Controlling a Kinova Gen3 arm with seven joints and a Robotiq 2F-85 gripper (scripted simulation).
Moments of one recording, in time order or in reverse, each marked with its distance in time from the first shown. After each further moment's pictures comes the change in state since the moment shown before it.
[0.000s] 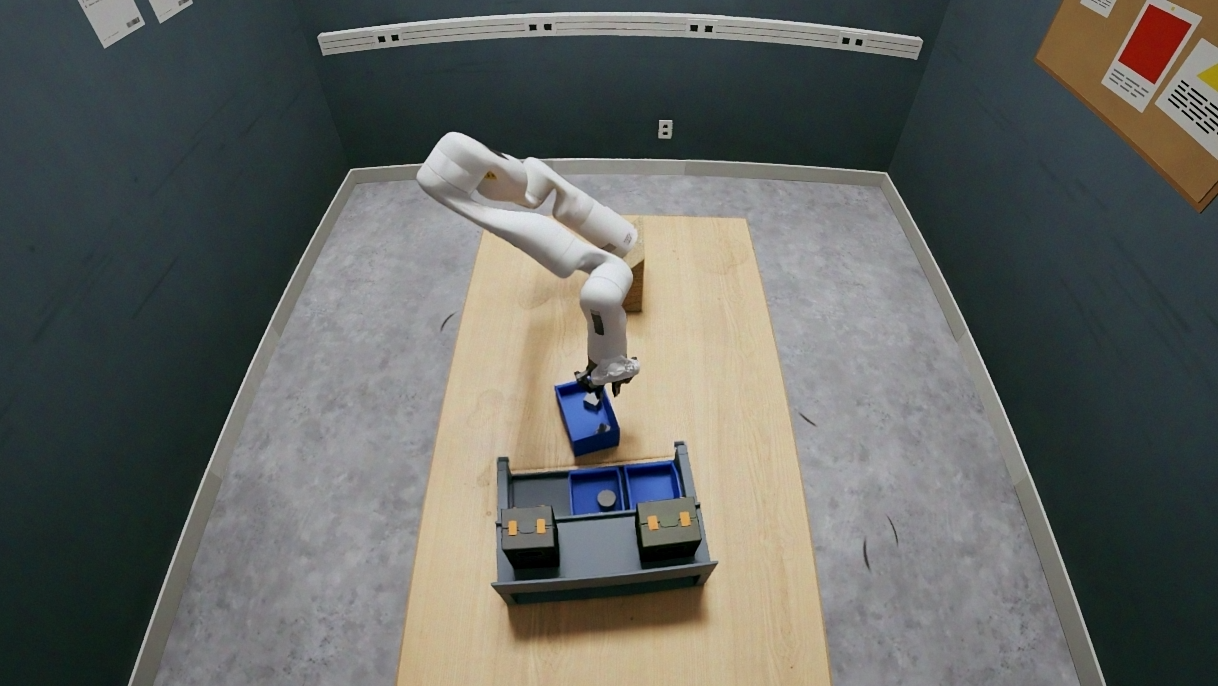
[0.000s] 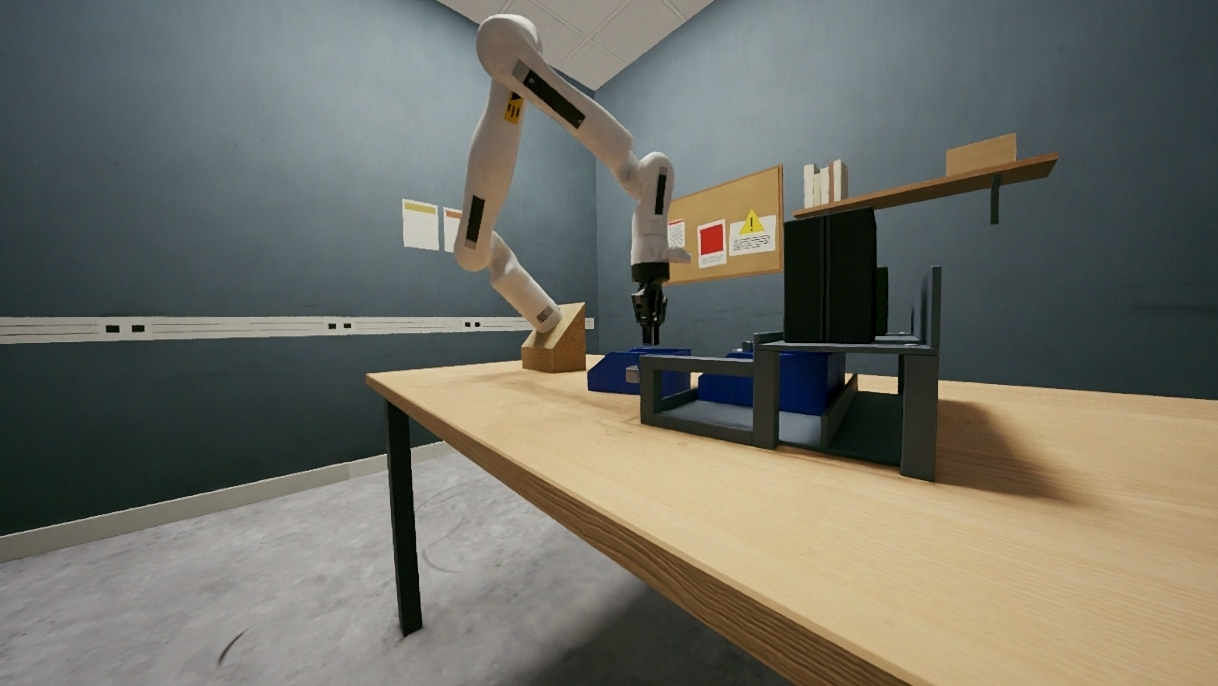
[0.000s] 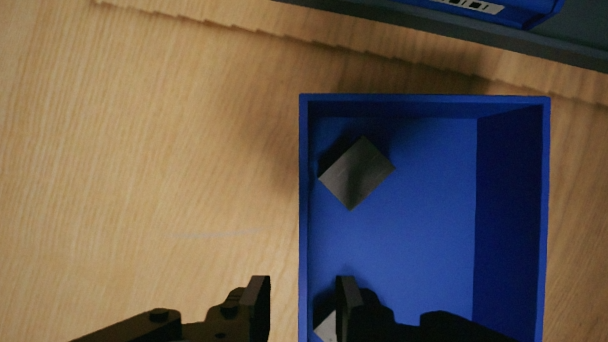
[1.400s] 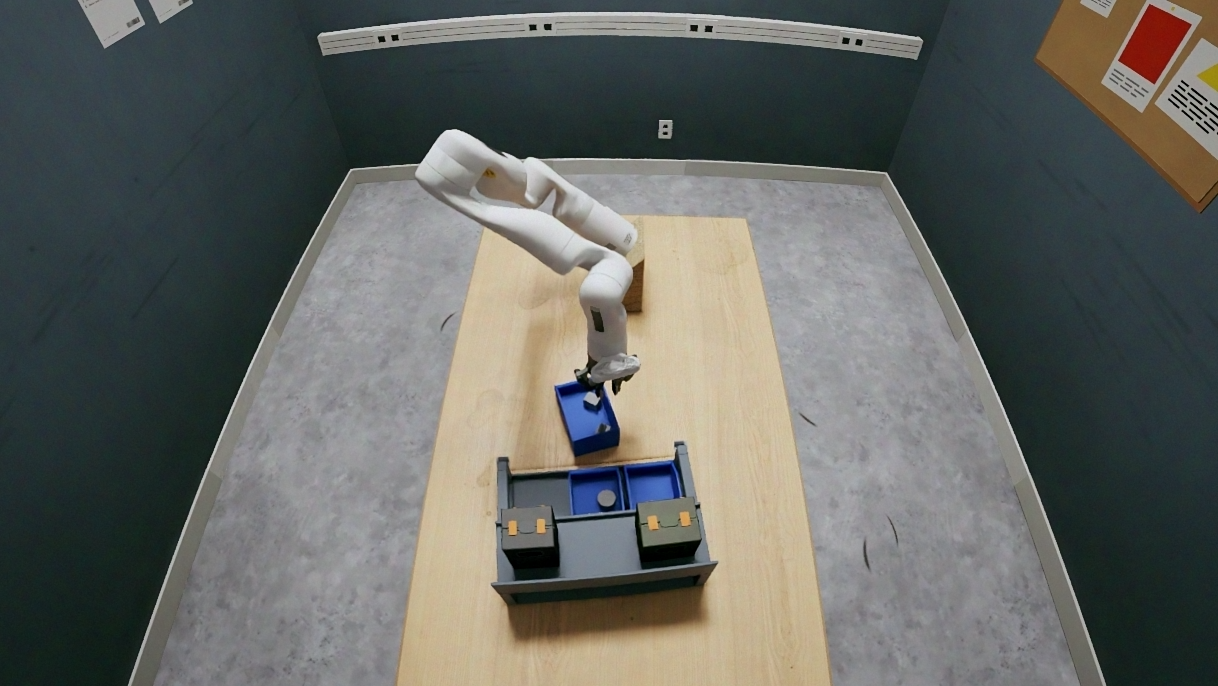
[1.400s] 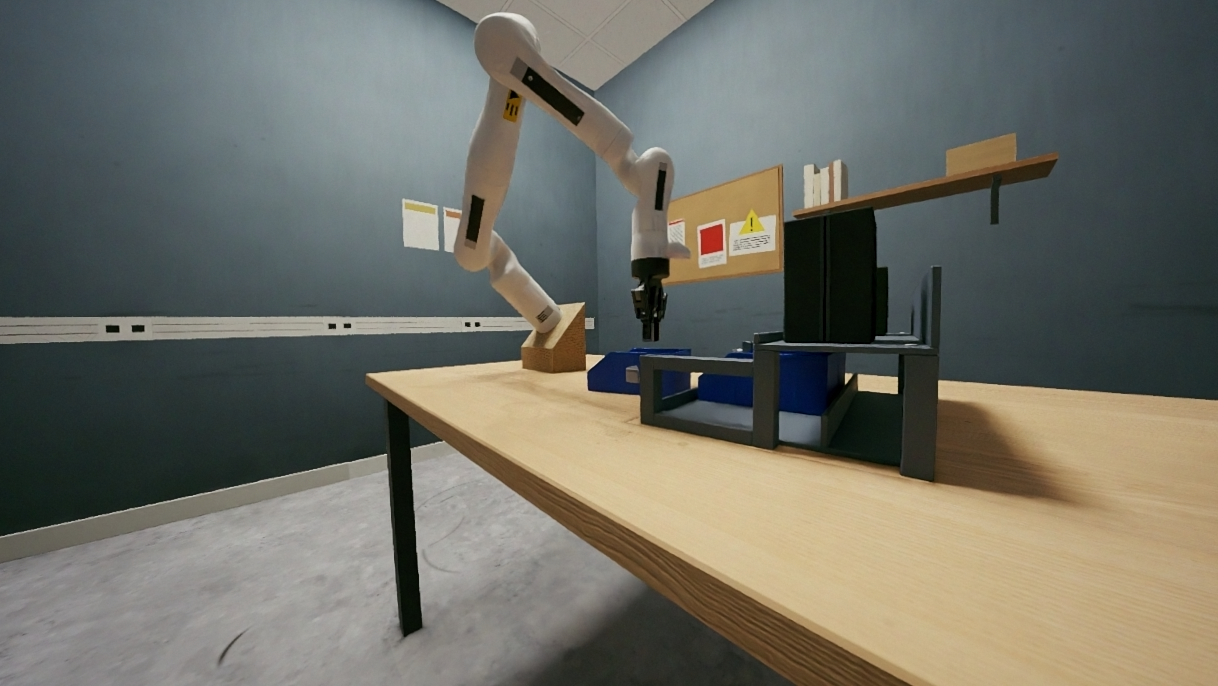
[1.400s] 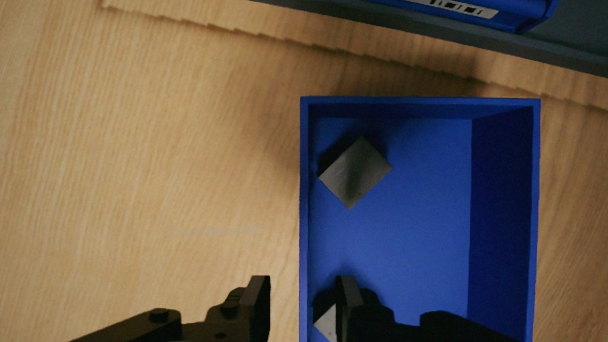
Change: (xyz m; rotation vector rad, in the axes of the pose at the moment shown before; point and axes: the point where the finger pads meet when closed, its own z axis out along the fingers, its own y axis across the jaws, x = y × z) arm 0.000 0.000 -0.008 0.000 0.000 0.000
